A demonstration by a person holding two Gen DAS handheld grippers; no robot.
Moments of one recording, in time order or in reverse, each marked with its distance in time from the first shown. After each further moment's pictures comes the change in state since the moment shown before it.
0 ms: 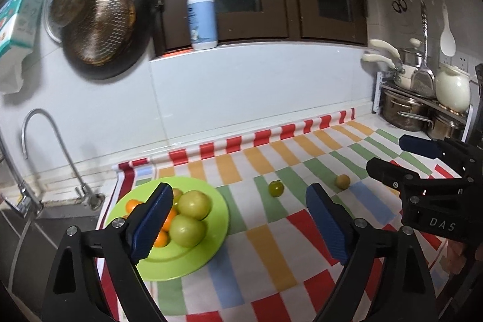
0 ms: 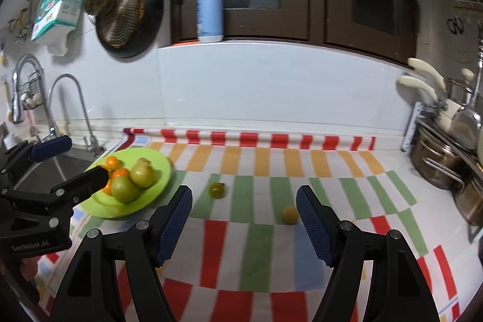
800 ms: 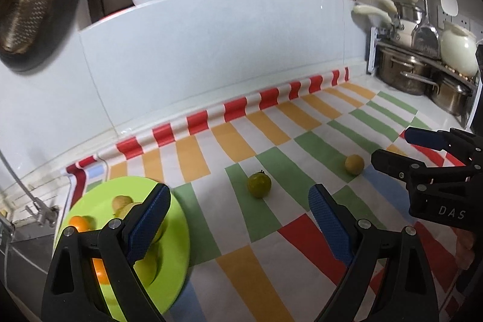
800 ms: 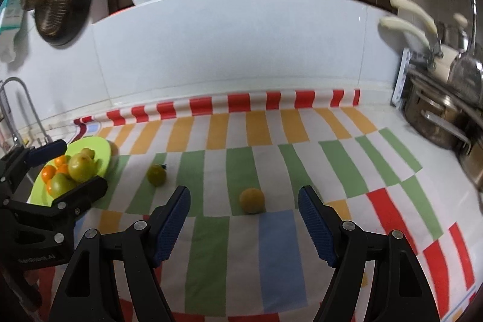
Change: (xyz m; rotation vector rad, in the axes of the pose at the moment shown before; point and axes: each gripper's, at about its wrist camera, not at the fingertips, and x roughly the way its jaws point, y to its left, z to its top) left arm 0.119 -0.028 -0.005 0.095 0.159 -0.096; right arm 0.087 -0.054 -0.023 0.136 0.159 -0.081
